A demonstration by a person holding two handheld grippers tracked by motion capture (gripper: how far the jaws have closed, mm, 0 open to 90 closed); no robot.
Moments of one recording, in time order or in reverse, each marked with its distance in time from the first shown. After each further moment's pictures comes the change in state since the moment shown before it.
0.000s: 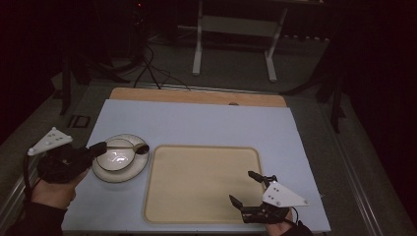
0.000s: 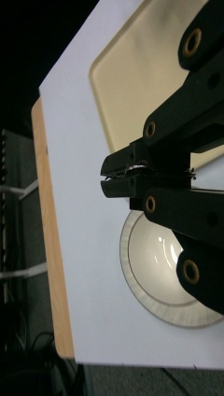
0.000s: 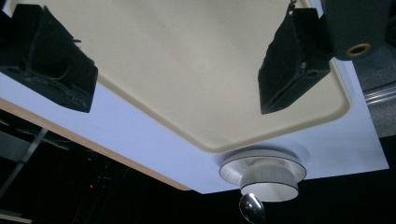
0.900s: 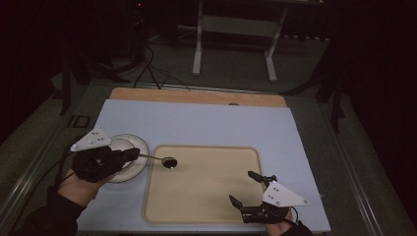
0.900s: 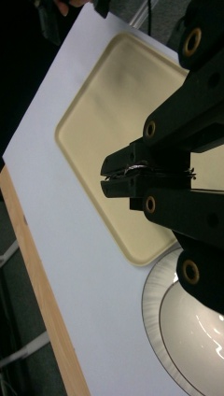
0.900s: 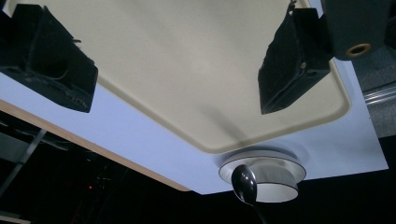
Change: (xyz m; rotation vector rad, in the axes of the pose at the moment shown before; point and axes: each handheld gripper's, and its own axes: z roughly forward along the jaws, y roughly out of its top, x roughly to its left) left arm -0.045 0.017 0.031 0.105 -0.217 0.201; right arm 0.000 0.000 0.001 0.001 0.003 0.000
